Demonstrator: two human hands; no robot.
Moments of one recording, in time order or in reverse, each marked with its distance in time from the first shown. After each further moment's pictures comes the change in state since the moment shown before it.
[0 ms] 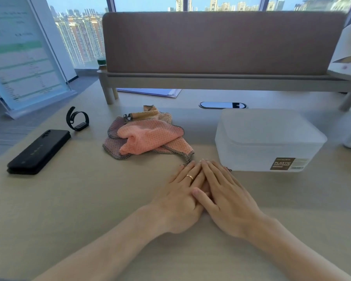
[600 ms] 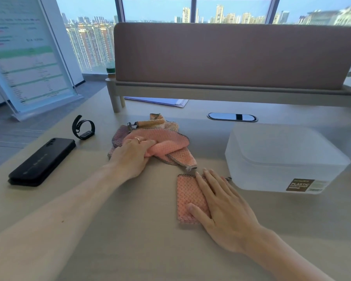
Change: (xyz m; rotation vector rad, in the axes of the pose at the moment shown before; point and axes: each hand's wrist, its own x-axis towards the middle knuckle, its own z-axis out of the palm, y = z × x) left_hand 0.041 -0.173 -0.056 0.082 0.154 -0.430; right_hand 0.032 -0.013 0.002 -0.108 -0.100 -0.030
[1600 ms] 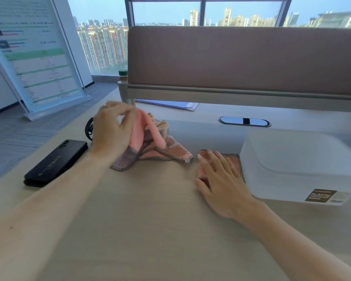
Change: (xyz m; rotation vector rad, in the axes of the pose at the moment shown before) left_hand -0.003 -0.028 -0.075 -0.454 0.696 -0.055; right_hand 0.071 -0.004 -0.006 -0.017 0.103 0.024
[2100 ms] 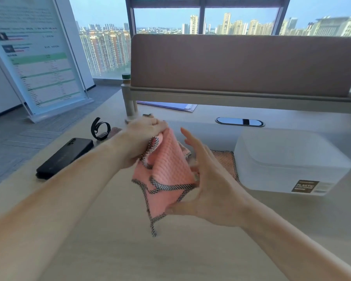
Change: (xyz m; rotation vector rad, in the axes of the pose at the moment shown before) left_hand -0.026 0.099 -0.037 -0.580 -0.690 -0.611; right_hand -0.062 -0.058 -0.077 0.764 0.051 -0.266
